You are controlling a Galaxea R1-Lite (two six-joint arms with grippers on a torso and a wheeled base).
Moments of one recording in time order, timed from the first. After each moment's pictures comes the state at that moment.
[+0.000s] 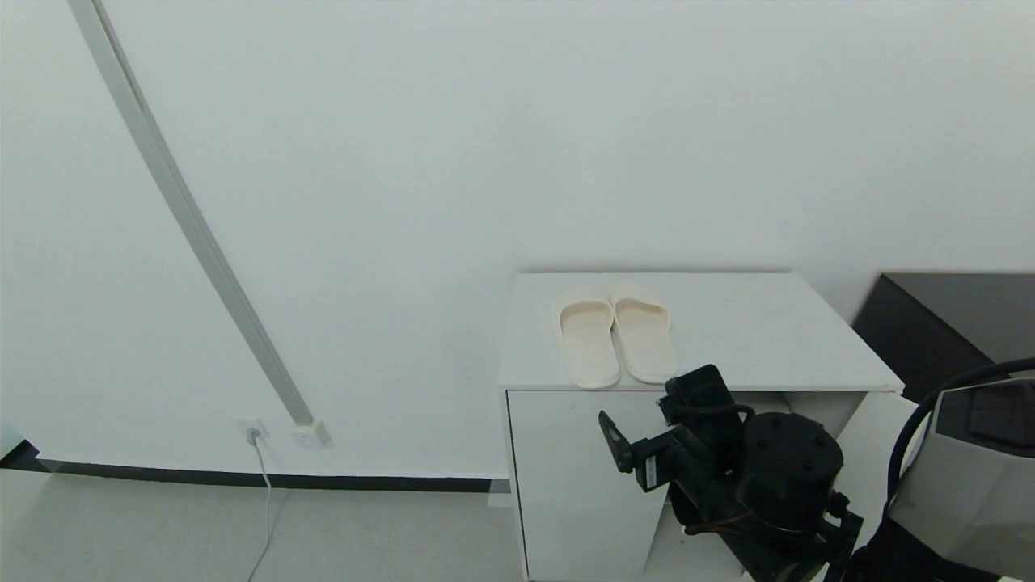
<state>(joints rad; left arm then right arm) 0.00 0.00 0.00 0.00 -0.01 -0.07 0.79 2.08 -0.50 -1.55 -0.41 -0.09</state>
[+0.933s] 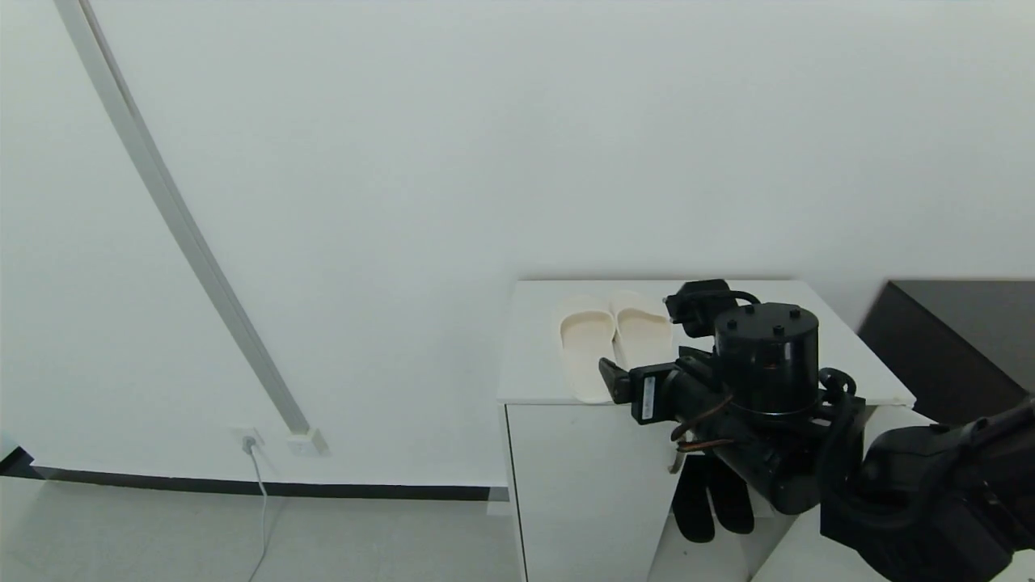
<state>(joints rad) 0.00 0.00 0.00 0.00 -0.01 -0.07 0.77 1.84 -0.83 -0.78 -0.47 0.20</state>
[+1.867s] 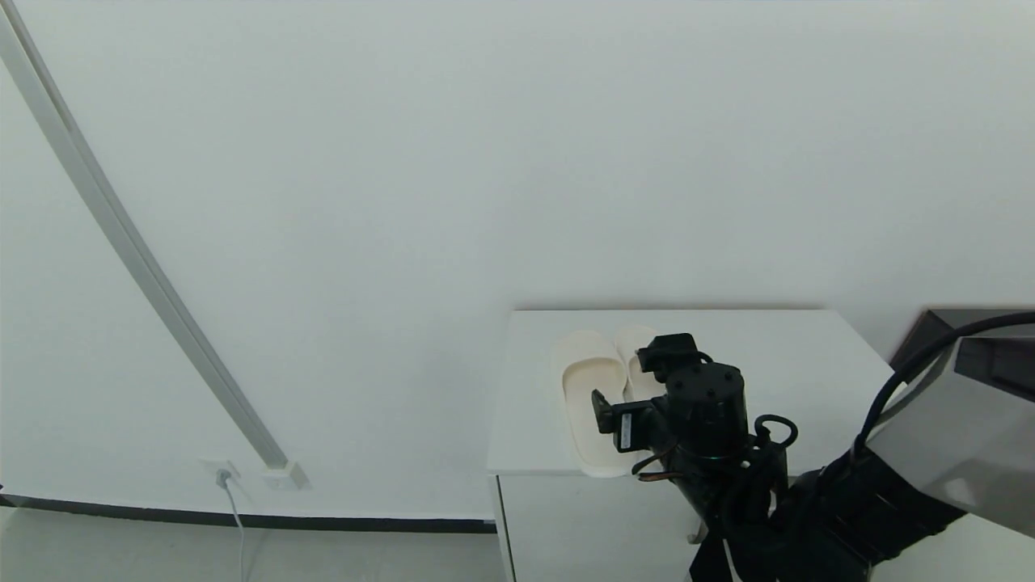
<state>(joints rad) 0.00 0.00 0.00 0.00 -0.01 -0.07 0.76 2.09 -0.79 -1.05 -0.53 0.20</state>
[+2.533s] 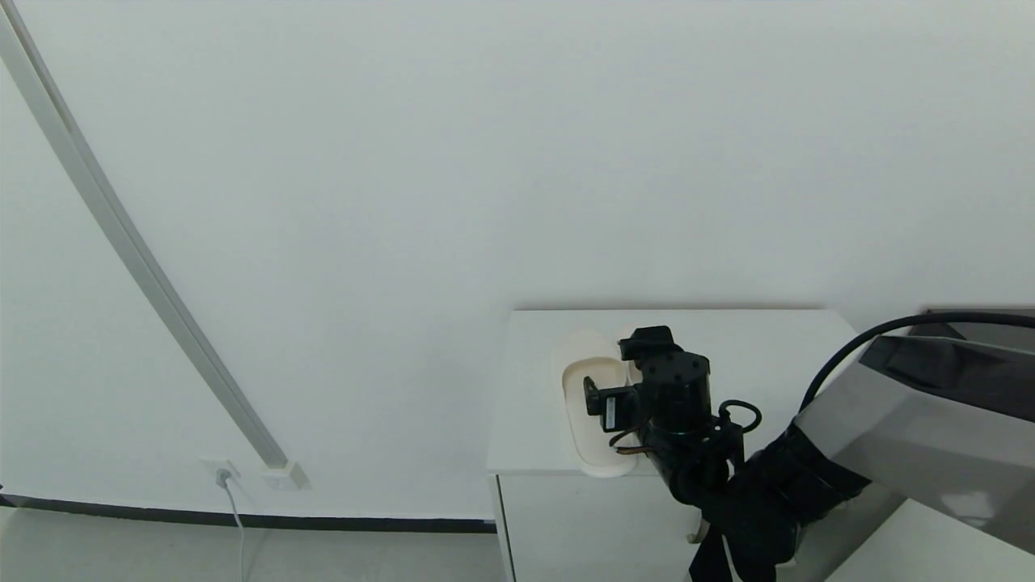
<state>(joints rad) 0.00 0.00 0.00 0.00 -0.01 -0.07 0.72 2.22 -0.96 -1.05 -0.52 0.16</state>
